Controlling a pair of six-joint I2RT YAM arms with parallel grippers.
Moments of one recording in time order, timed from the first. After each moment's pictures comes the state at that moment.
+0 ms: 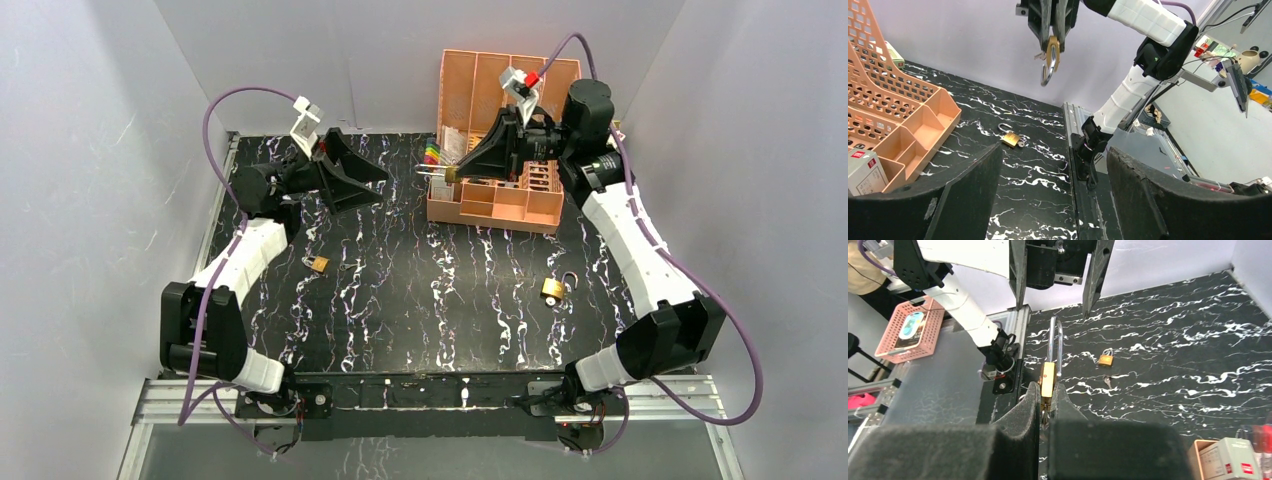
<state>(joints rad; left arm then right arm) -0.18 1.46 1.04 1.22 1.30 -1.17 0.30 1.44 1.53 -0.10 -1.32 0.23</state>
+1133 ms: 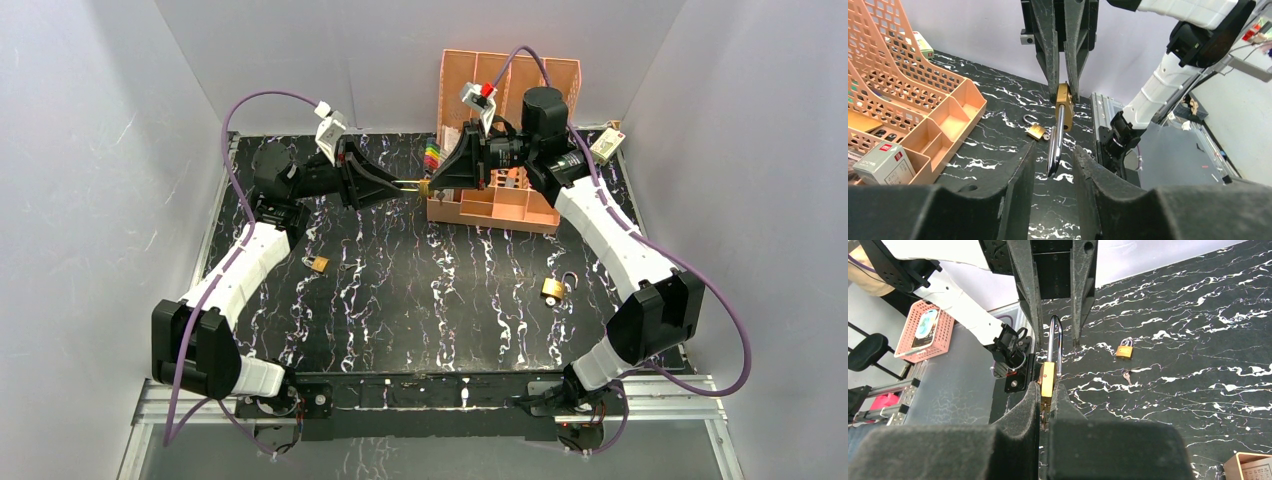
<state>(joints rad) -0.28 1.37 1.08 0.59 1.18 -0.59 0.43 1.55 1.54 -0.17 -1.24 0.21</state>
